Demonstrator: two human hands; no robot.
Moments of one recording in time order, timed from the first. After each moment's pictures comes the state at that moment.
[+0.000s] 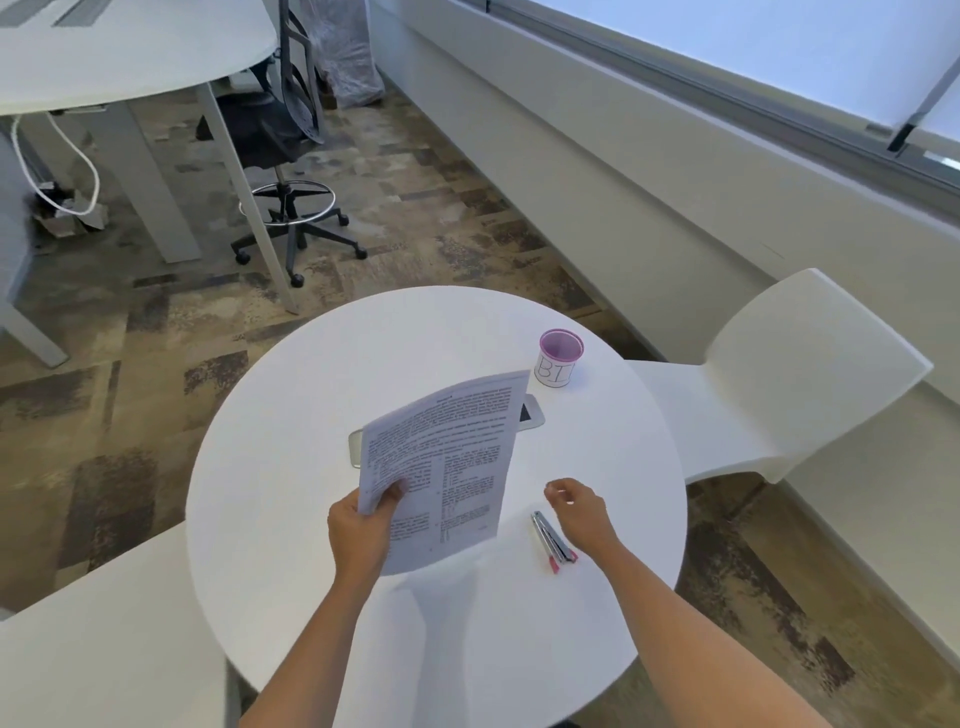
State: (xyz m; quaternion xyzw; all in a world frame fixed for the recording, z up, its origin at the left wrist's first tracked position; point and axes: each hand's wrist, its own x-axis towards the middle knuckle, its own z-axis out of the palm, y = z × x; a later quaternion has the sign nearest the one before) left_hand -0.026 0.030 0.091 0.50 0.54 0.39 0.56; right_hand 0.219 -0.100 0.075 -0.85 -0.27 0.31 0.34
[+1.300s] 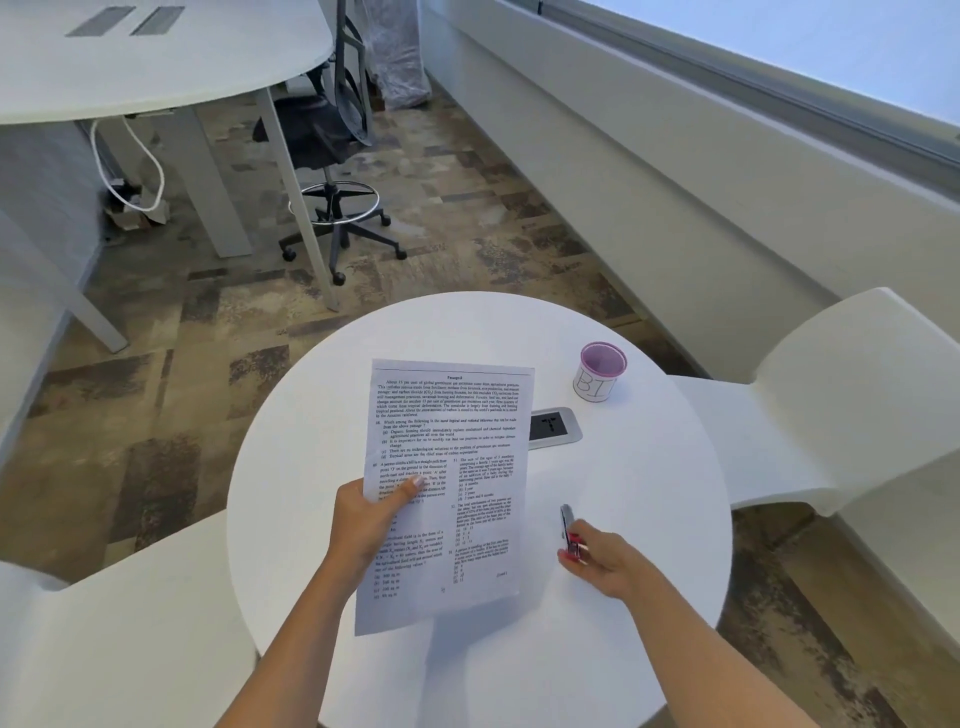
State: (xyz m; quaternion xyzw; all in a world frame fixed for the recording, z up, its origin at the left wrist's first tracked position) left_hand -0.052 0.064 0.132 0.51 0.52 0.30 0.61; right_hand 0.217 -0.082 0.047 -0.64 0.12 0.56 0.52
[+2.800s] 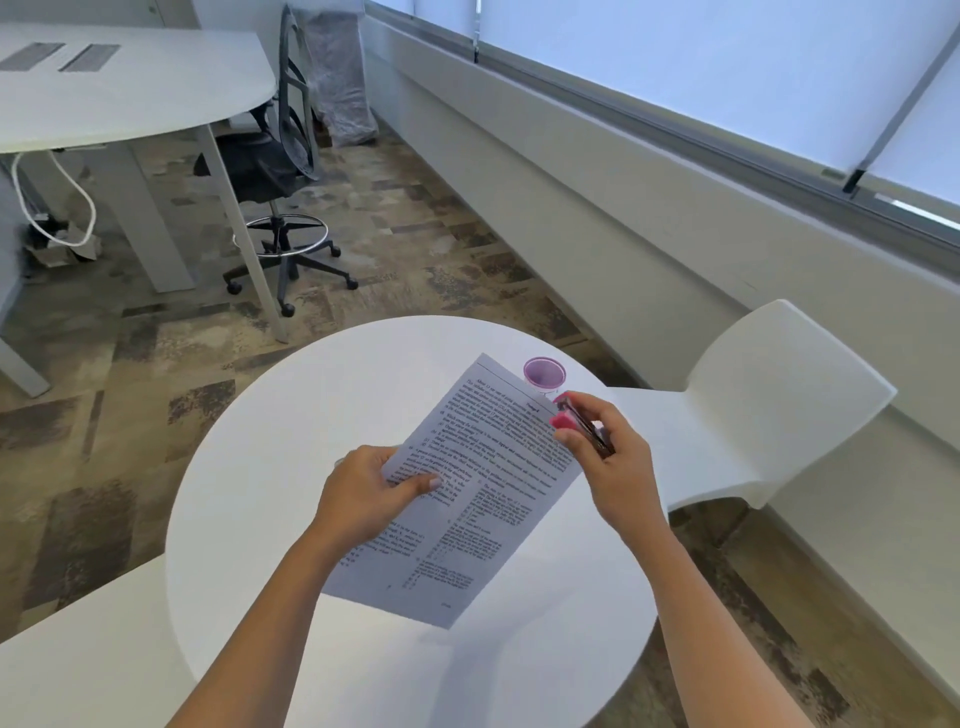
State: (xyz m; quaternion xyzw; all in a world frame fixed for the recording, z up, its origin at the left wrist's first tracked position) left_hand -0.007 0.039 0.223 0.79 0.41 0.17 0.43; right_hand 0.216 -0.111 0.235 -0.71 -0.40 0.14 0.56
